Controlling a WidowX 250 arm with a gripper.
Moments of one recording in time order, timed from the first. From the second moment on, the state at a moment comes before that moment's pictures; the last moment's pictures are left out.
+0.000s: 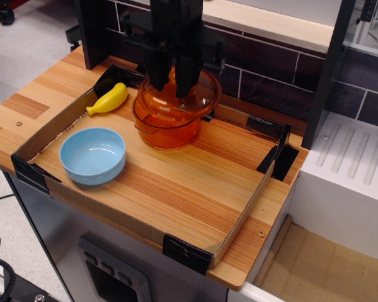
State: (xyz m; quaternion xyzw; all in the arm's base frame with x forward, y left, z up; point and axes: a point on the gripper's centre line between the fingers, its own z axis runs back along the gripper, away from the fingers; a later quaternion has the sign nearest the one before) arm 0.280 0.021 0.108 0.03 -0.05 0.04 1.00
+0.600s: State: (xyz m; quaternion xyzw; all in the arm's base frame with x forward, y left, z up) arm 0.249 0.004 0.064 0.05 -0.03 -0.04 1.00
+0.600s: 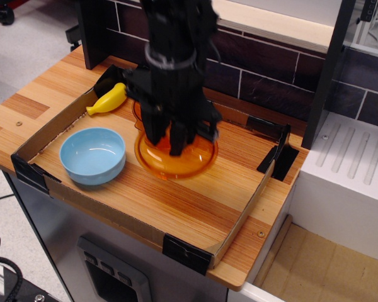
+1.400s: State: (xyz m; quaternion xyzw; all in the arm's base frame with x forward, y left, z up) arm 0.237 -0.014 0.018 0.09 -0.02 -0.06 0.99
